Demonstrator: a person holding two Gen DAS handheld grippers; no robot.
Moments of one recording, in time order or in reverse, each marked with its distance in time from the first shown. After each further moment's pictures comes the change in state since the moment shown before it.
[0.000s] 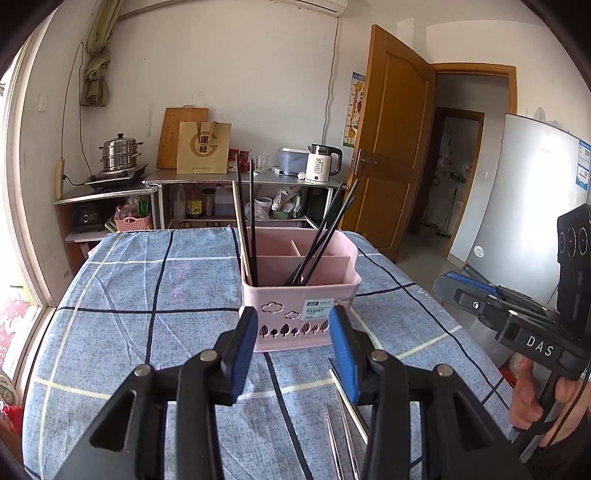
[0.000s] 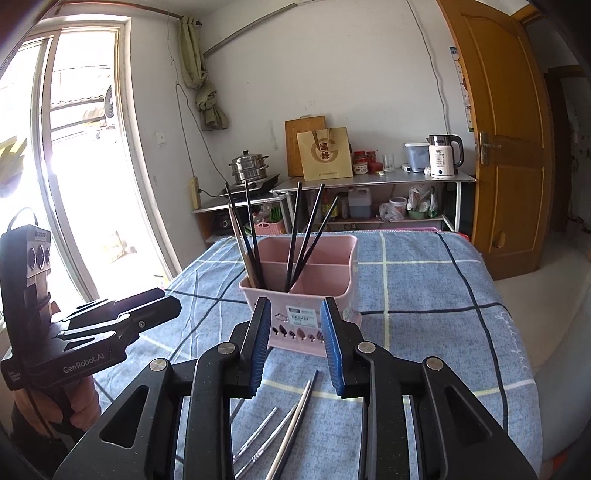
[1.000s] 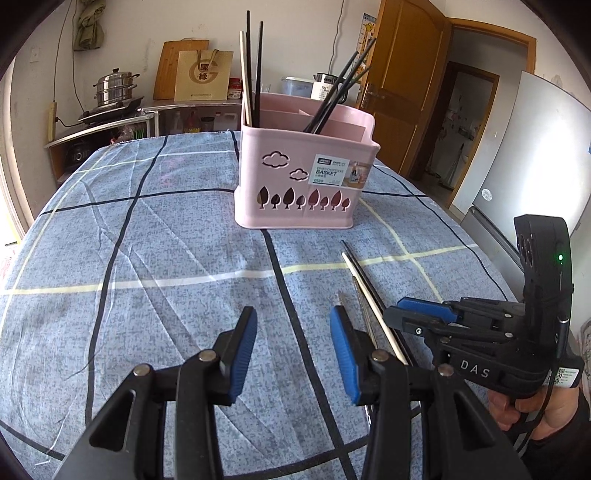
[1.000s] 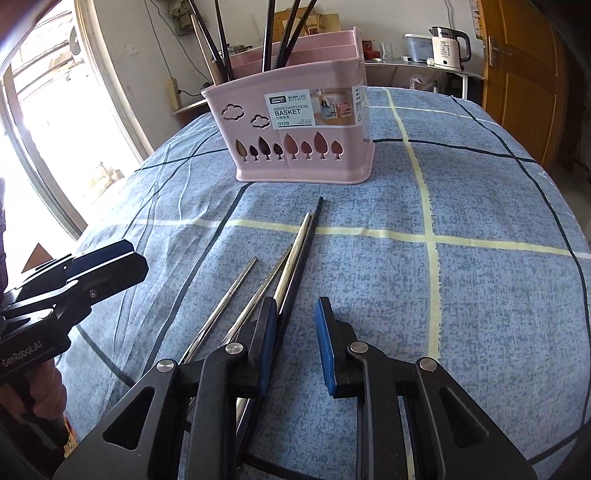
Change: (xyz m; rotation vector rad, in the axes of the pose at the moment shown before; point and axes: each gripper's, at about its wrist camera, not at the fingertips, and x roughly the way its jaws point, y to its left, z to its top) left arm 0.042 0.004 -0.096 -0.030 0.251 -0.008; right arm 0.076 -0.009 -0.119 0.041 0.409 -0.024
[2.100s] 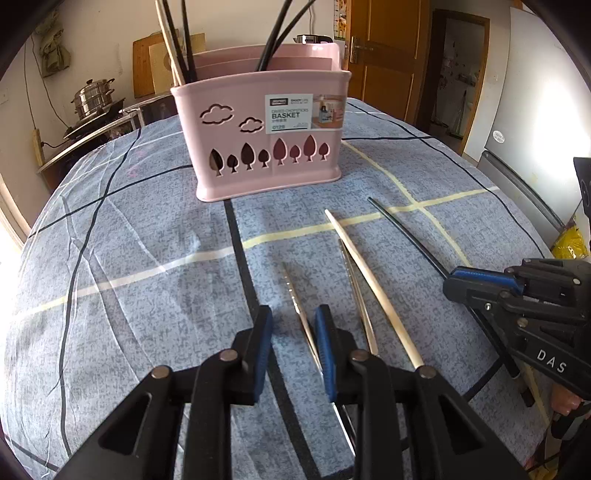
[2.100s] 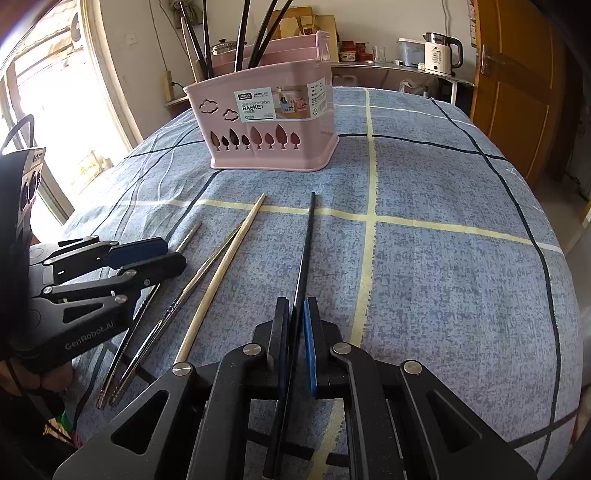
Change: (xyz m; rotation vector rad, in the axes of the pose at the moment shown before) left arm 0.048 -0.042 -0.004 0.135 0.125 0.100; right arm -0.020 -0.026 -0.015 -0.037 0.010 -0.062
